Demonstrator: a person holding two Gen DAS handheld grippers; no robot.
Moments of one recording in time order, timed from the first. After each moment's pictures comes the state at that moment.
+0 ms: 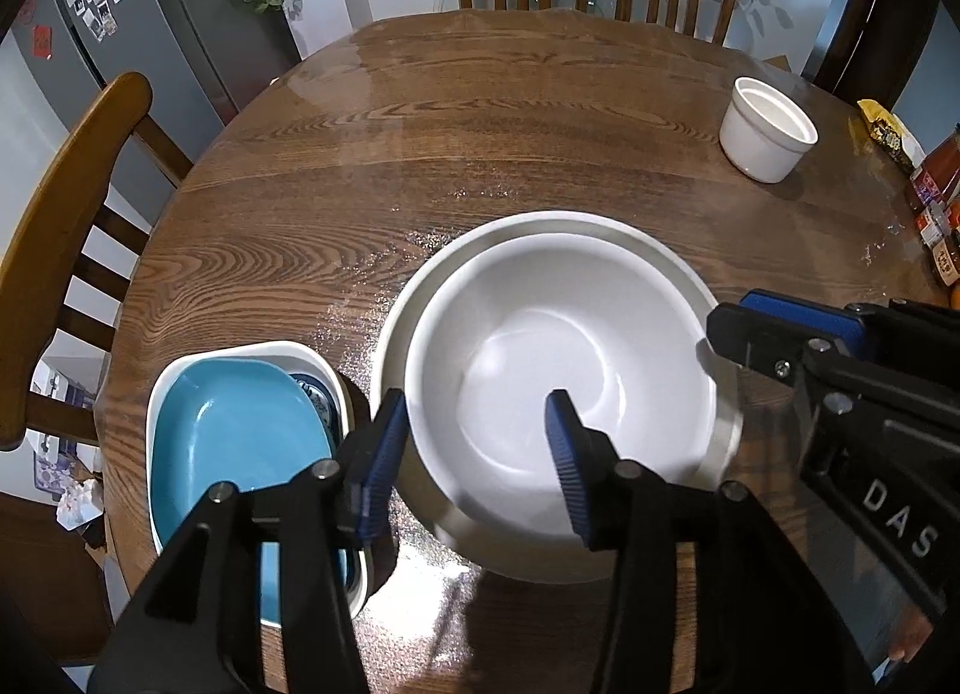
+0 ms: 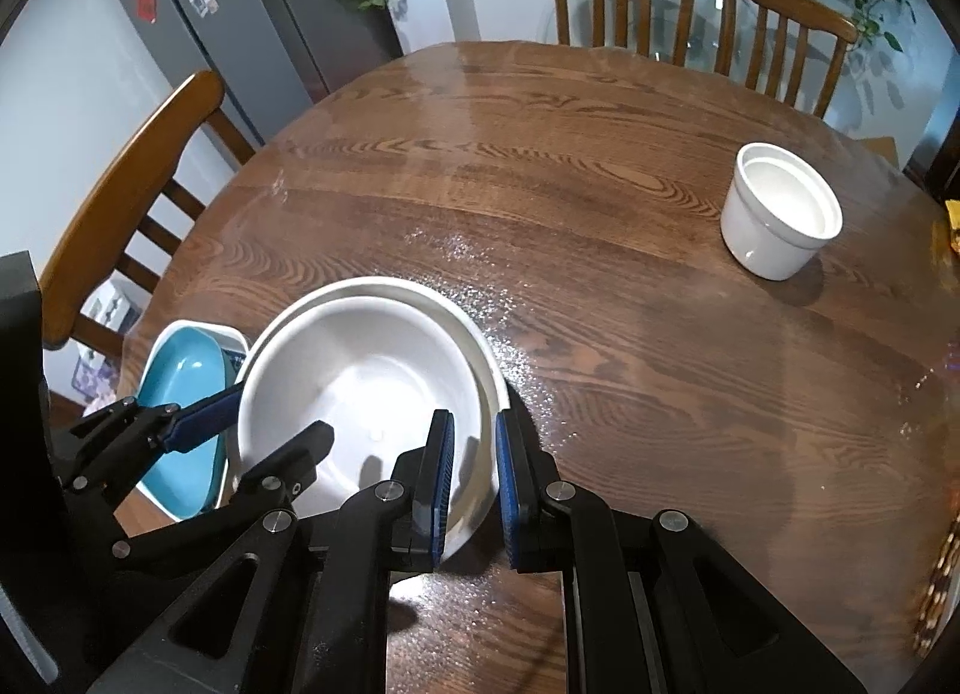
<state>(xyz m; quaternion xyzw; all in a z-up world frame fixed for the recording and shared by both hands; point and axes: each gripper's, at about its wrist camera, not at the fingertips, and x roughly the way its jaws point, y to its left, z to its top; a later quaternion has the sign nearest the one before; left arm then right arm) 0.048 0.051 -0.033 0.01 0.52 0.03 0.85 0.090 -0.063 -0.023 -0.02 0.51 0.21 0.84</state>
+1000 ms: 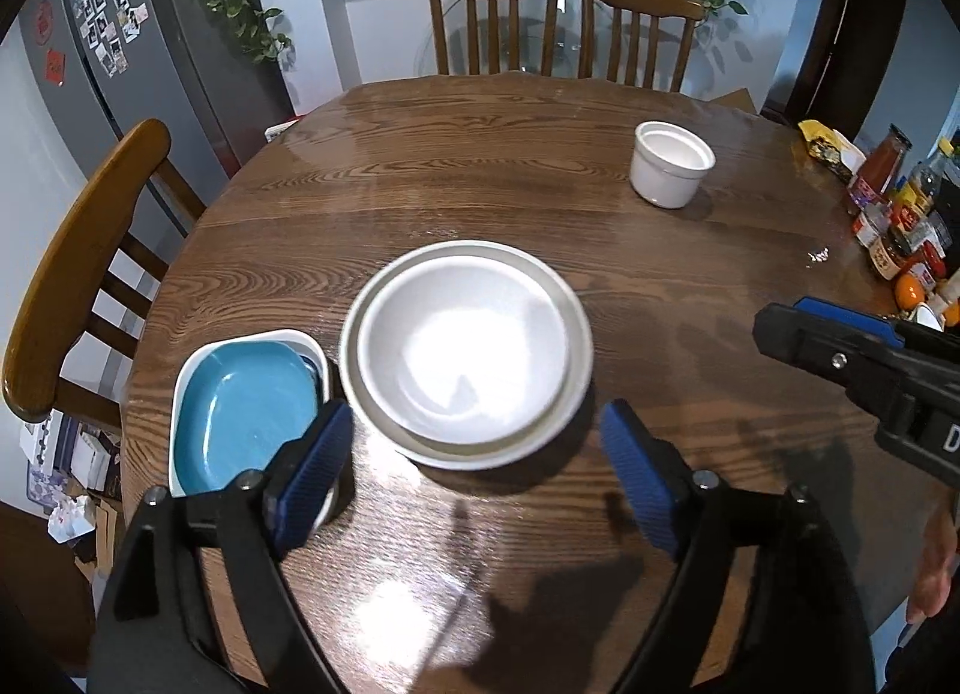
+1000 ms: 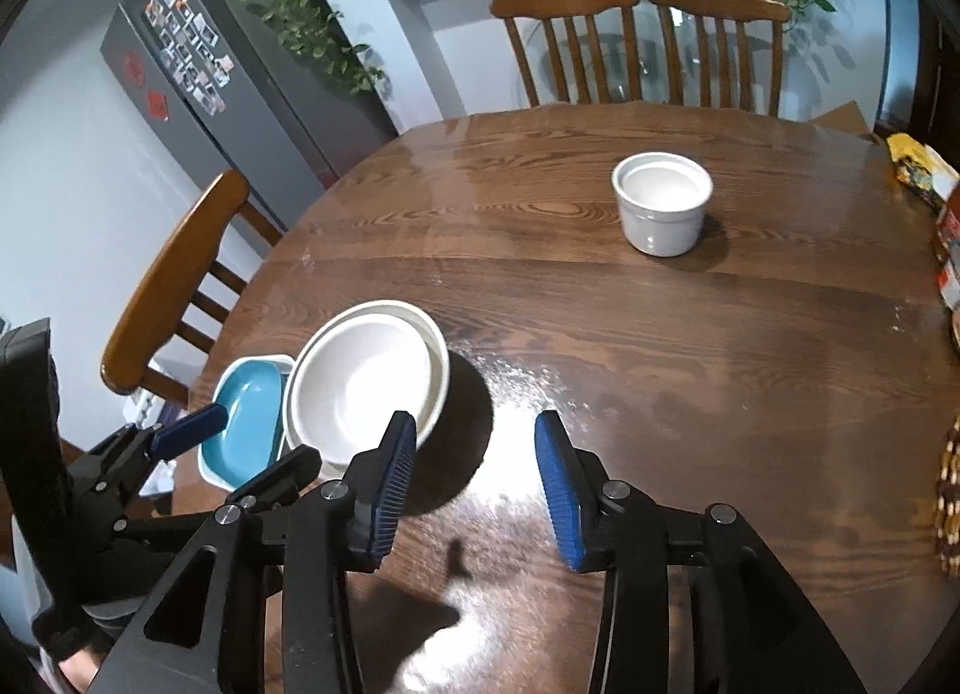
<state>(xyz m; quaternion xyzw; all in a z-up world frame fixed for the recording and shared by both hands) -0.008 0.008 0.020 0.01 0.47 0.01 0.88 0.025 -0.158 0.023 0.07 0.45 0.22 0.86</state>
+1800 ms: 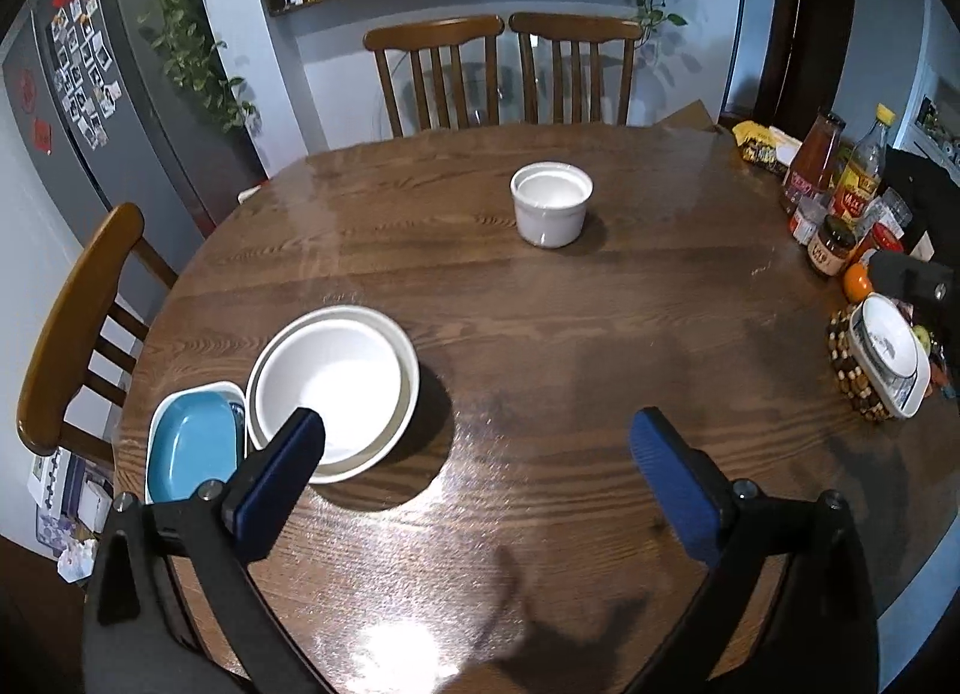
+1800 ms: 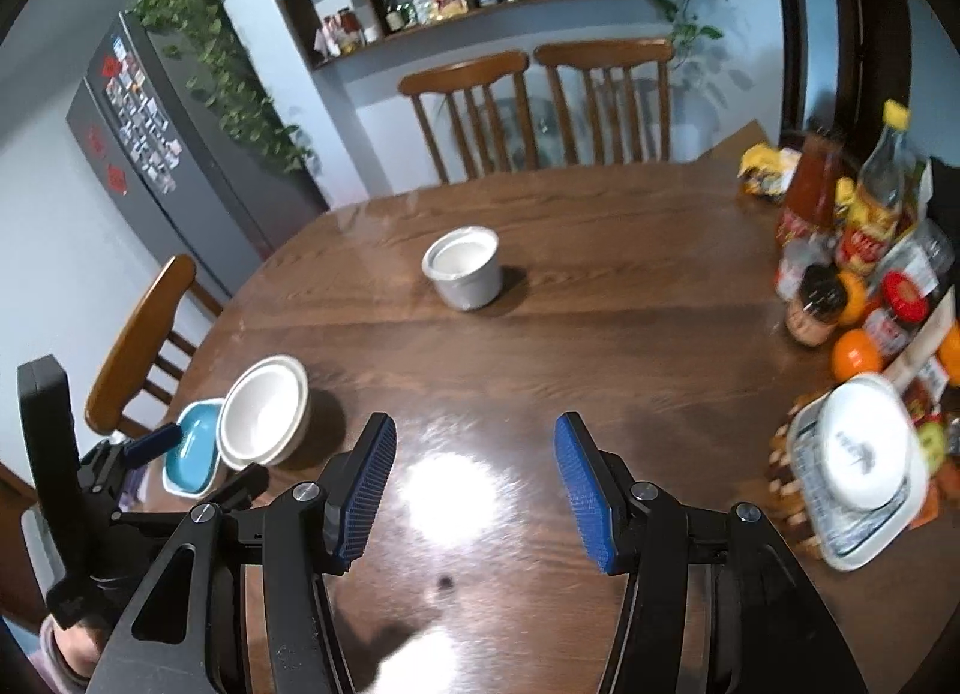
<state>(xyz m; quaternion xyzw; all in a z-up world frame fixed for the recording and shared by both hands) -0.028 -0.085 0.057 0.05 0.41 -0.01 0.91 -0.007 -0.309 0.077 0.09 0.39 0.14 0.91</state>
